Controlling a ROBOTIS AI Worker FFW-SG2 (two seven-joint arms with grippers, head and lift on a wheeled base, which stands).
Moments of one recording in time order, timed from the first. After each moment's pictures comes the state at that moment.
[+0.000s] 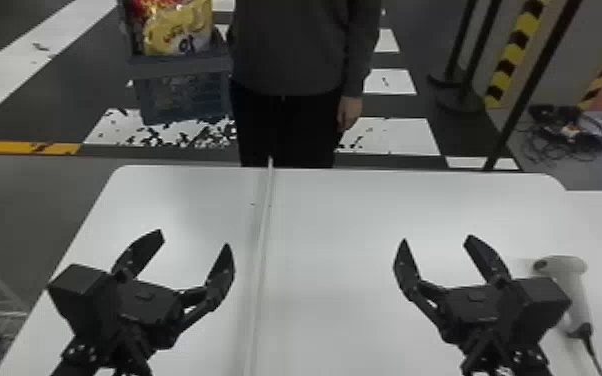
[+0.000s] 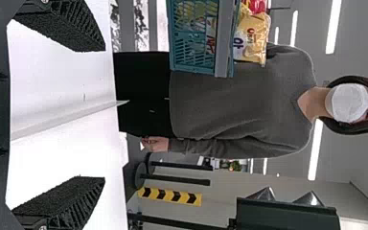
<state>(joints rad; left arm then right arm) 0.55 0.04 0.02 -2.16 0.05 0.16 -0.24 0.47 -0.01 0.05 -1.96 -0.01 0.00 0.08</state>
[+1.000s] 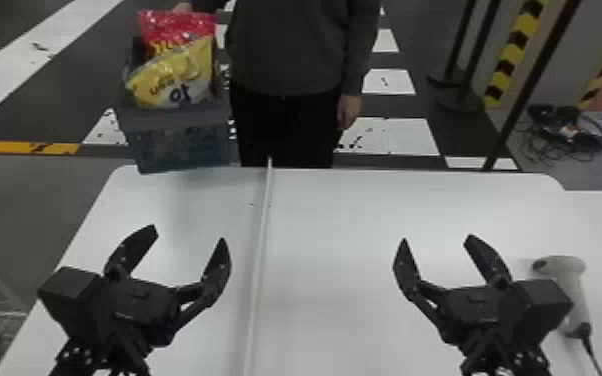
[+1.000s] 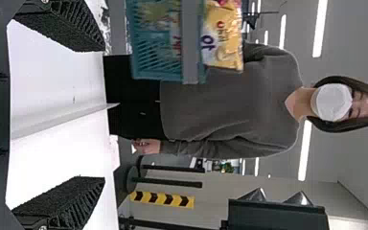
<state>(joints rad) 0.56 0.04 0.01 -2.16 0.04 0.11 -0.20 0.47 -0.01 0.05 -1.96 -0.01 -0.01 0.08</state>
